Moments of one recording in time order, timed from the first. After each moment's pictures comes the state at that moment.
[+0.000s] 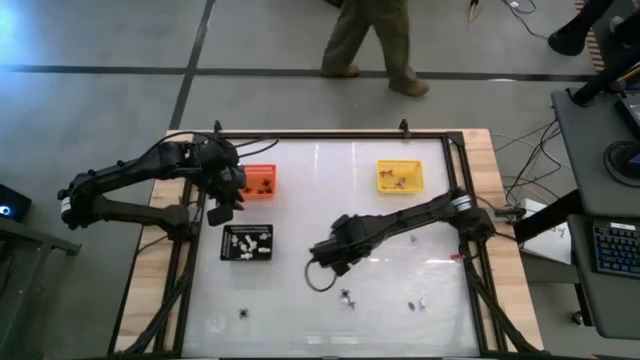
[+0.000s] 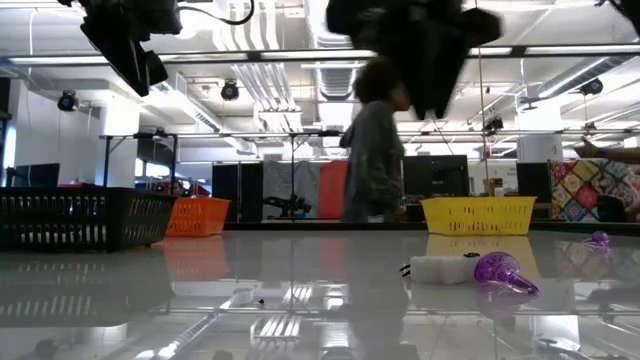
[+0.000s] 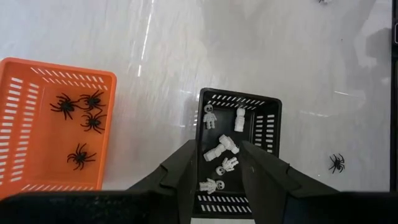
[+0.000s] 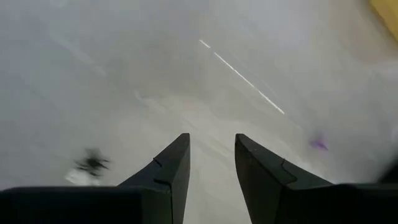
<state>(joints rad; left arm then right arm) 0.33 1.01 1.07 -1.20 0.27 0.12 0.27 2.13 2.03 -1.57 0.11 1.19</state>
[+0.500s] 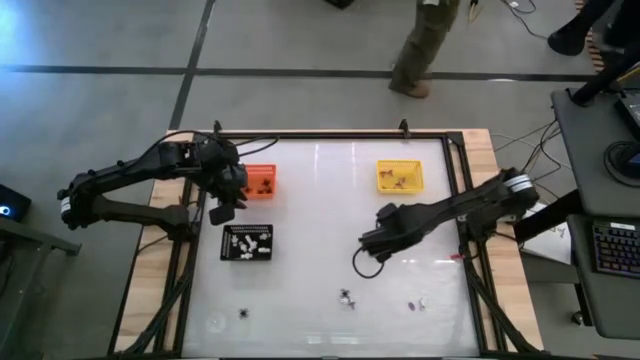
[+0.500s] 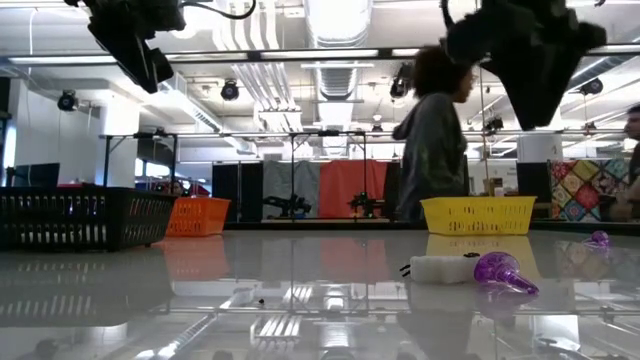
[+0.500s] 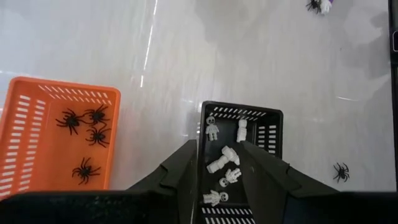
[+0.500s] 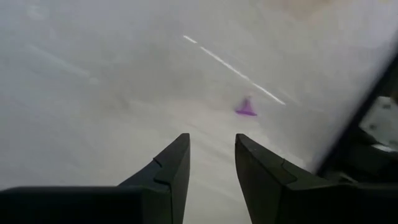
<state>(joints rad) 0.33 1.01 1.07 -1.15 0.27 0.13 0.28 1.68 1.39 -1.42 0.11 1.31</state>
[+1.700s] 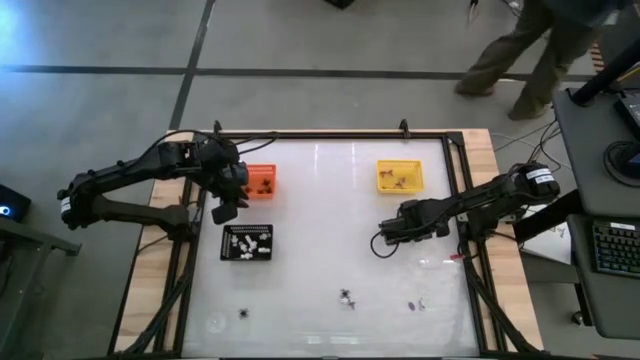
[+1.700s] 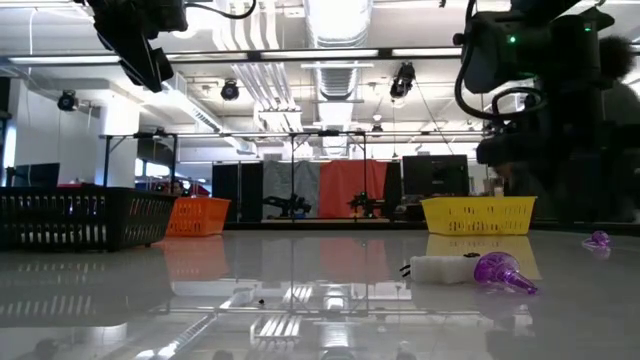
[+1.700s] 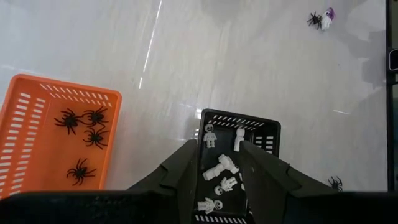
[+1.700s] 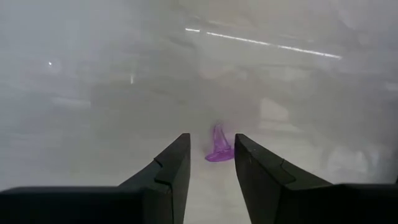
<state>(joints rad) 0.33 1.01 1.07 -1.13 0.27 0.06 0.16 1.49 0.81 -0.97 0.07 1.59</state>
